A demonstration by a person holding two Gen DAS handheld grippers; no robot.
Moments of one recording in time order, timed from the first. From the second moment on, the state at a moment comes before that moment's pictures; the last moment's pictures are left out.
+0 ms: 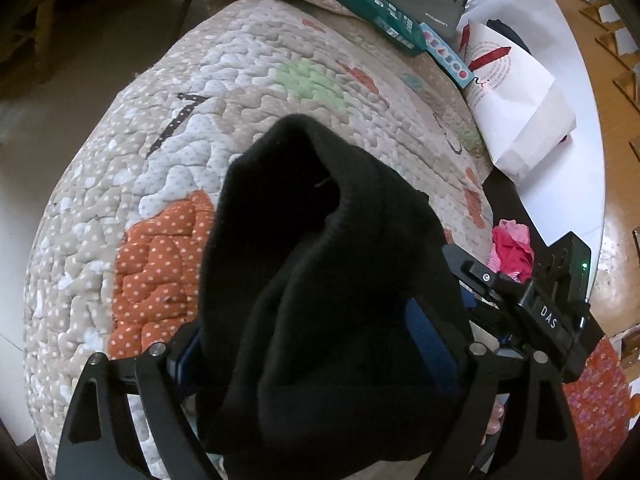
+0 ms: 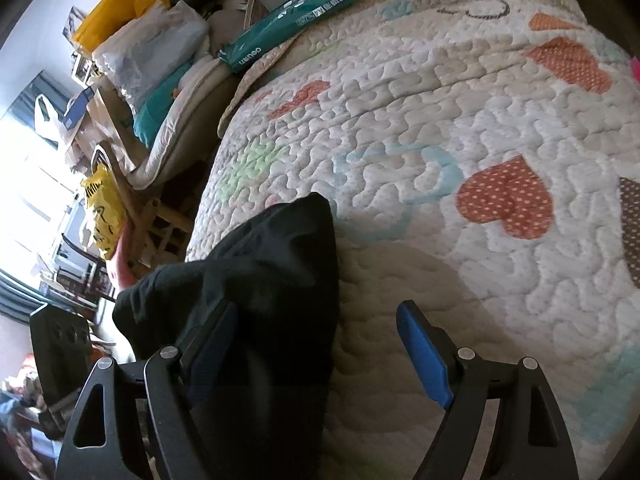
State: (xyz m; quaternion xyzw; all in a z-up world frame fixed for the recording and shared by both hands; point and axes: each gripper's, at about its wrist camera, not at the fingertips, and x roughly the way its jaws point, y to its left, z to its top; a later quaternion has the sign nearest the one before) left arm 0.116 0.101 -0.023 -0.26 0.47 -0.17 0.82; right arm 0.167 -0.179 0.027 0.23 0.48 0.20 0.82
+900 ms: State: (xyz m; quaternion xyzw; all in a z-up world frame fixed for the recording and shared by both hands) left arm 0.120 0.110 0.029 -0.30 0.43 -0.17 0.83; right arm 0.162 -0.125 0.105 0.16 0.46 0.29 0.83
